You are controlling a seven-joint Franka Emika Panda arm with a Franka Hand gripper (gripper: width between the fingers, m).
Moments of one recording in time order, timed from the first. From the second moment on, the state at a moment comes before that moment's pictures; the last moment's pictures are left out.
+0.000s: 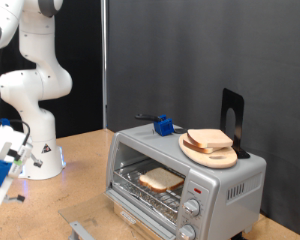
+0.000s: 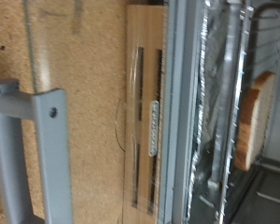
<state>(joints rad) 0.02 0.26 -0.82 -2.42 1.05 1.70 -0.60</state>
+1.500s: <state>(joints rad) 0.02 0.51 -0.62 -2.36 1.22 1.69 -0.73</state>
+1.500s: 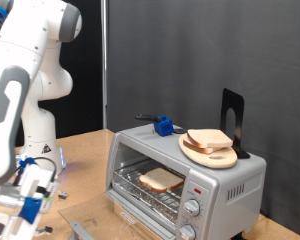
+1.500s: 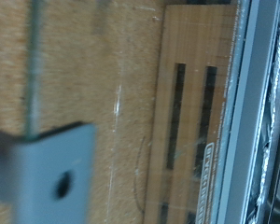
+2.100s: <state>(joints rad) 0.06 0.42 -0.61 -2.40 1.26 1.64 -0.69</state>
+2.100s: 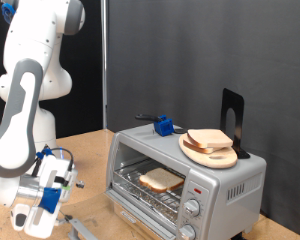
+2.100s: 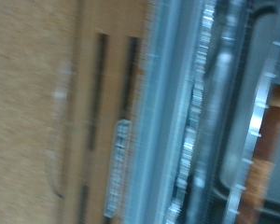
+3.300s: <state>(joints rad) 0.10 0.03 -0.60 -2.49 1.24 1.61 -0.51</state>
